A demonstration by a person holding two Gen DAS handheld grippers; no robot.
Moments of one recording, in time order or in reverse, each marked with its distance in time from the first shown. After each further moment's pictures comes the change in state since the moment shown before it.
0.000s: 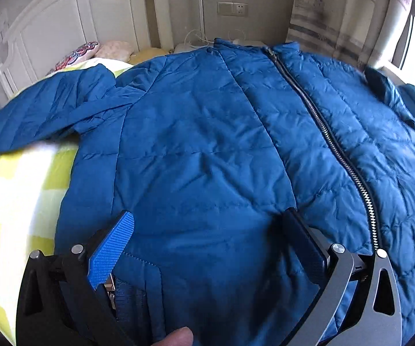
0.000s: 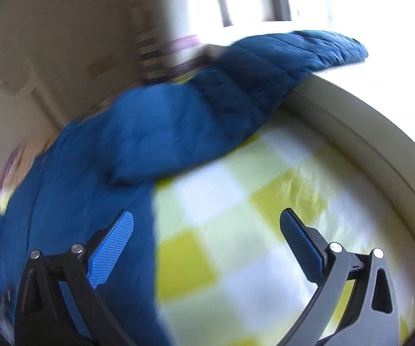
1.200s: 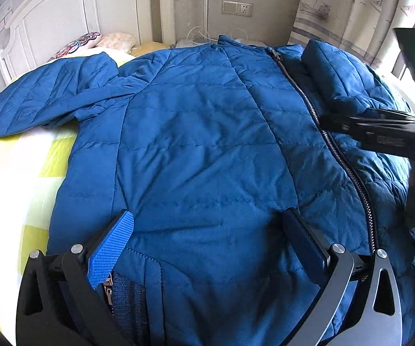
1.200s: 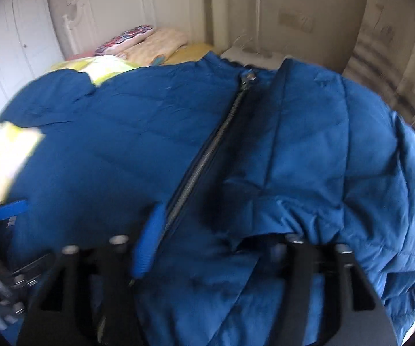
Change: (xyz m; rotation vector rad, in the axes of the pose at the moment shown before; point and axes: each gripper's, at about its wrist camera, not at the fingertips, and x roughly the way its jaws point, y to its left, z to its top) left arm 0.000 0.007 -0.004 -0.041 0.006 -0.028; right arm 0.063 0.268 -0.055 -0.743 0.232 0.432
